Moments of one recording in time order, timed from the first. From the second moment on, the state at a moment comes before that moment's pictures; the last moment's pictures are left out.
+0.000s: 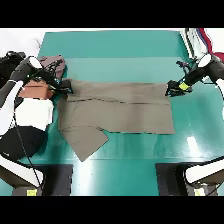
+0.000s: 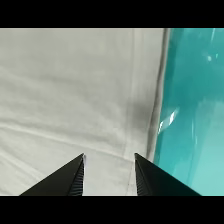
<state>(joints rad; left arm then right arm) 0.03 -1.72 1.53 1.17 -1.25 -1.36 -0.15 -1.67 1.49 -1.28 1.42 1.46</state>
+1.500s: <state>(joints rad) -0.09 -0.93 0.46 0.97 -1.07 -1.53 -0.36 -1.21 1.00 -1.19 1.45 1.40</state>
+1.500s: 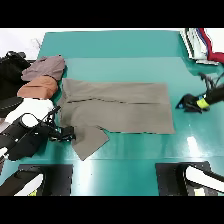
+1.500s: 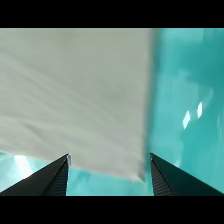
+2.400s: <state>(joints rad) -0.11 -0.78 0.51 1.01 -1.28 -1.52 -0.34 -1.10 0.68 -1.19 1.36 1.37</state>
